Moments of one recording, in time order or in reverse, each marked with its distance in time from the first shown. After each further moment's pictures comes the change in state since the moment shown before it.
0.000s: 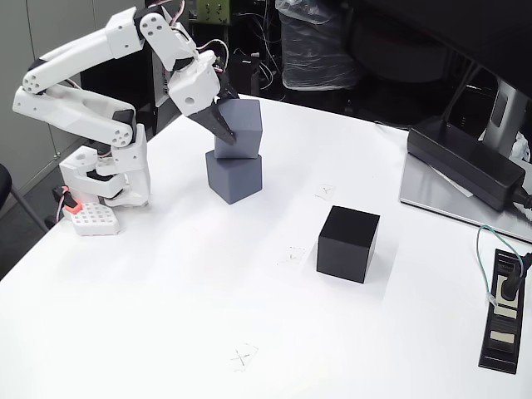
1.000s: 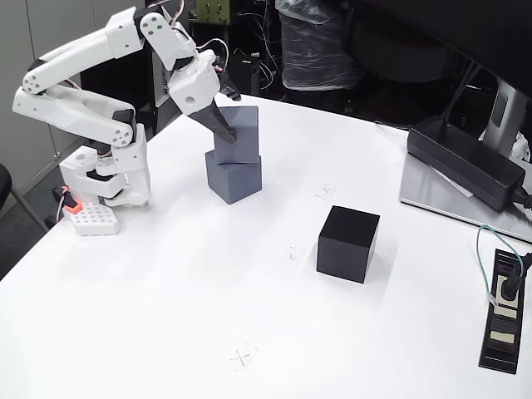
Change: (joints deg) arm -0.7 0.0 0.0 0.0 0.0
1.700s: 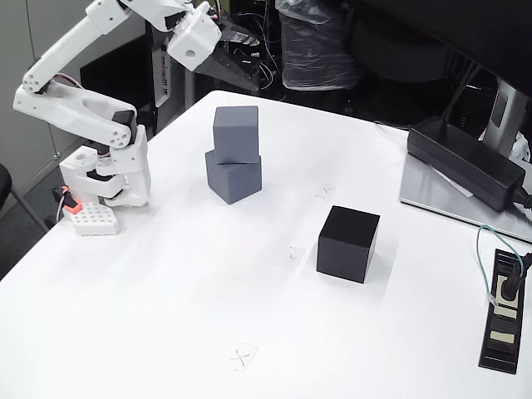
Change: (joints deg) arm 7.5 -0.1 -19.6 0.0 0.0
